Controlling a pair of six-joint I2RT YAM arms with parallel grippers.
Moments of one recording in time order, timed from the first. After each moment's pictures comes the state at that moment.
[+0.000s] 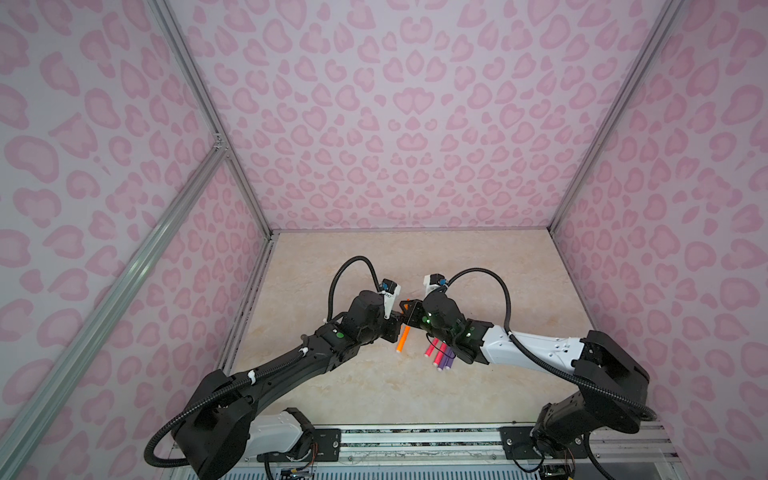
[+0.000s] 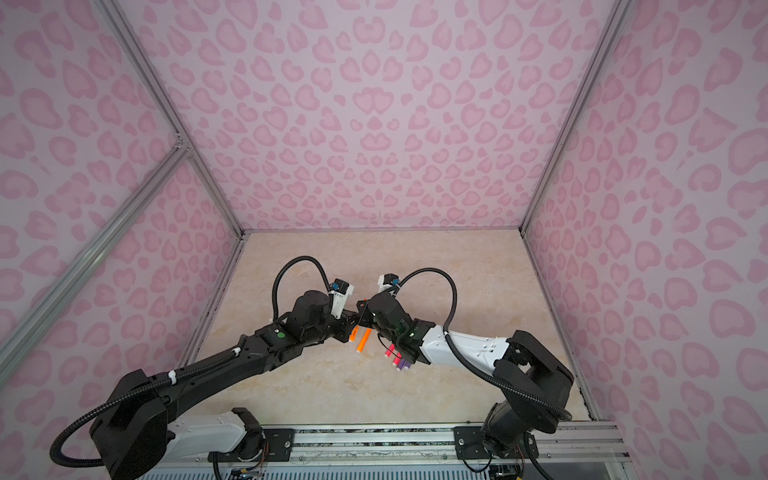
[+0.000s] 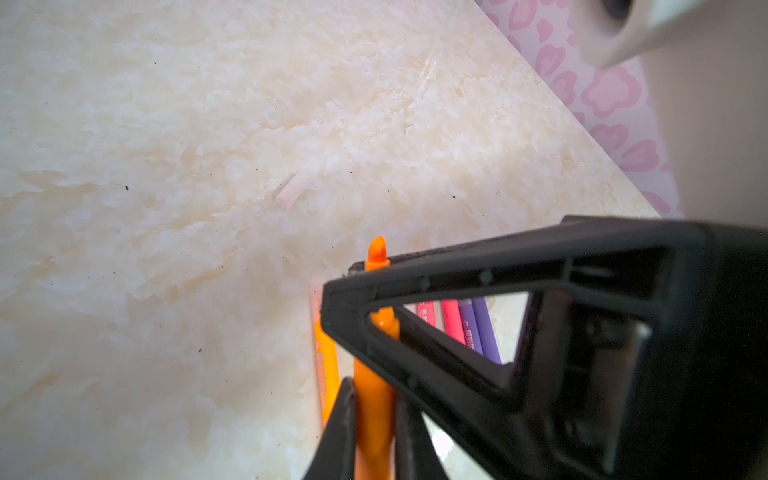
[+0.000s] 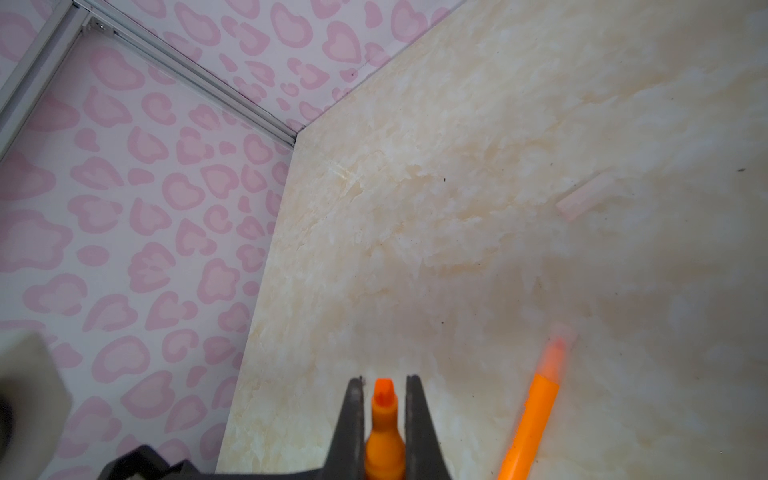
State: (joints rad) left arm -0.72 1.27 0.73 -0.06 0.11 -0.31; right arm 0.92 1.56 0.89 0.19 0.20 1.00
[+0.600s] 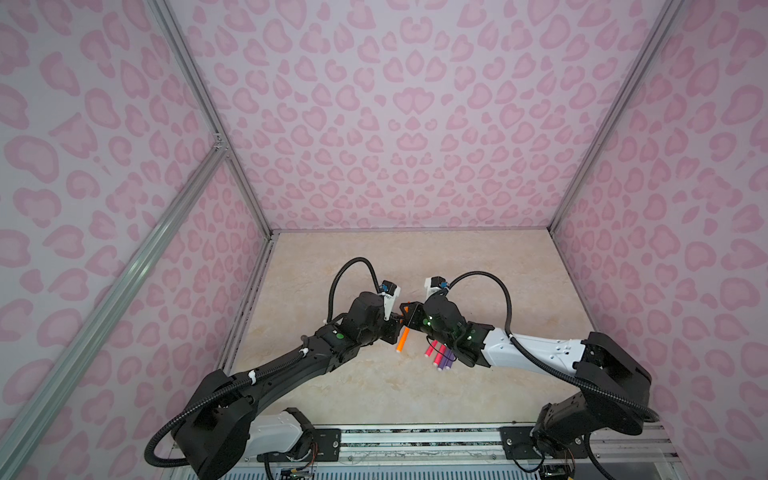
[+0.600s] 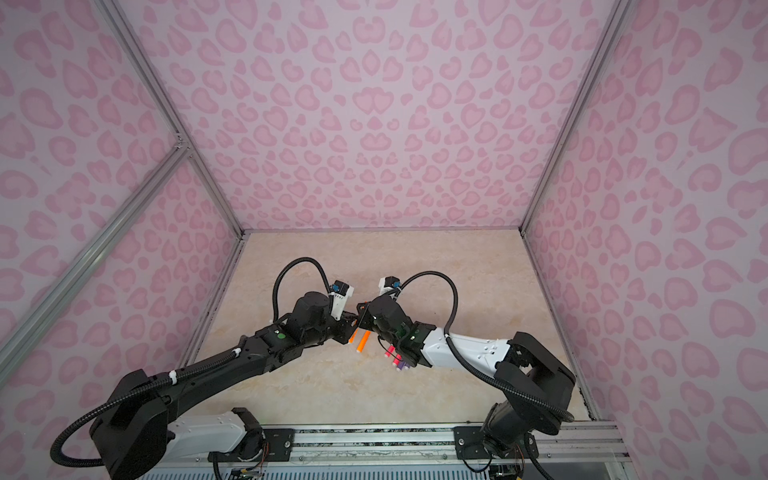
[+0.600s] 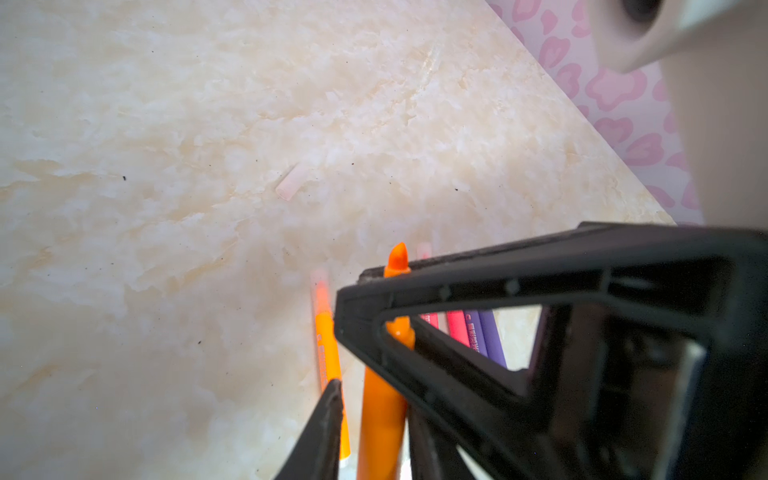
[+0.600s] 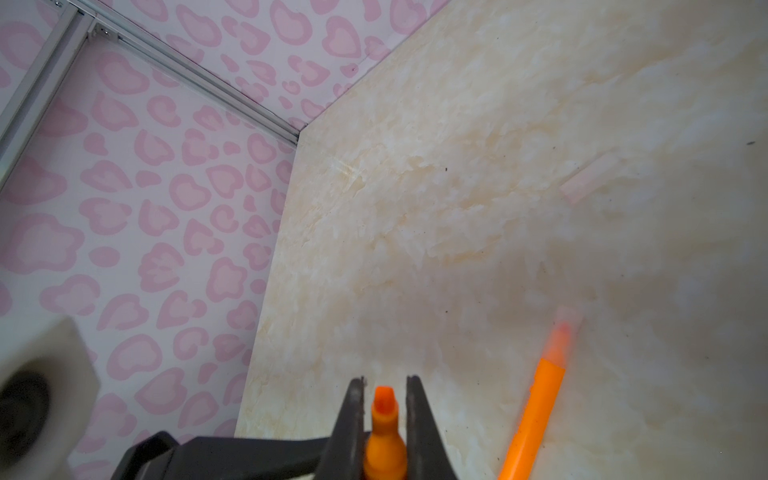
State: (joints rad) left arm -0.72 1.27 0.72 -0.06 0.11 -0.31; right arm 0.93 1.54 0.86 0.22 0.20 1.03
